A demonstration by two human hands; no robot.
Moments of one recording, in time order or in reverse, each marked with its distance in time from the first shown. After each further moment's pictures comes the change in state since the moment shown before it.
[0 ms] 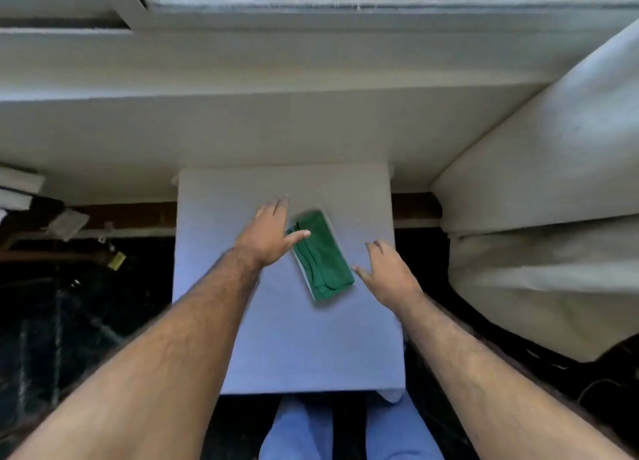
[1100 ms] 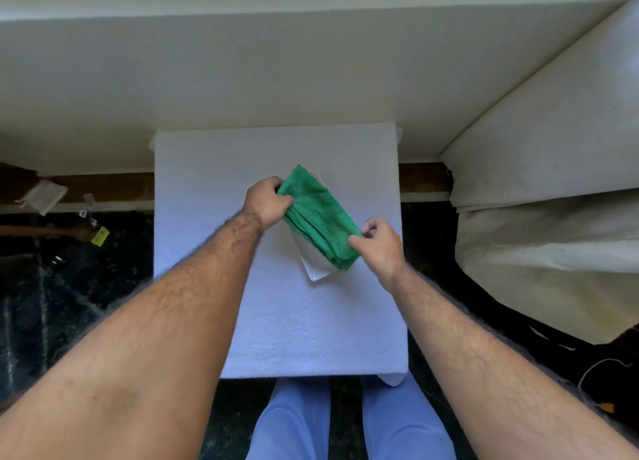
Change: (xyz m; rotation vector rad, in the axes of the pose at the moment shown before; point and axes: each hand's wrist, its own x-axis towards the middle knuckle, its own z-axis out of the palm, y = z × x) left_hand 0.051 -0.006 0.048 -0.551 0.116 -0.282; right_hand 0.043 0.012 0.051 0.868 0.175 0.256
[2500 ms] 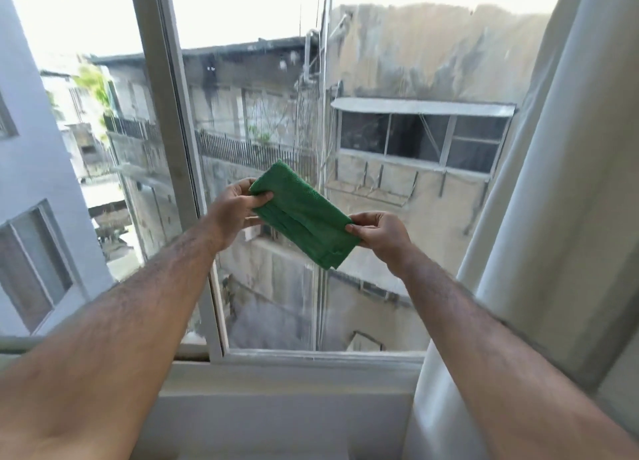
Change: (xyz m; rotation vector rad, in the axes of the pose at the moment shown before) left_hand -0.372 0.449 -0.455 -0.657 0.131 0.958; right_hand -0.349 -0.563 -0.311 0.175 0.085 -1.057
